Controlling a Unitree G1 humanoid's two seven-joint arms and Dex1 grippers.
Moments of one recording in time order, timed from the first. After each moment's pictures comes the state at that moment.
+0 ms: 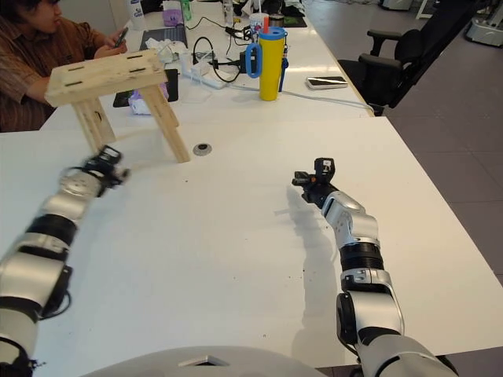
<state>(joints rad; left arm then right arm) -0.87 0.77 -0.35 1.20 0.13 0.02 -0.05 -0.52 -0.25 -0.13 0.51 0.36 0.44 0.41</state>
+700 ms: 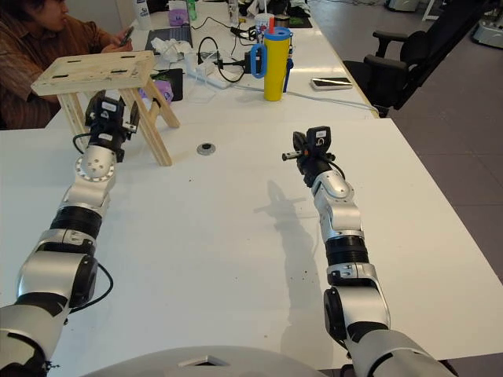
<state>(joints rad) -0.80 0.43 -0.07 0.83 0.12 -0.31 0.05 -0.57 -0.16 -0.11 0.42 0.20 0.06 0.25</state>
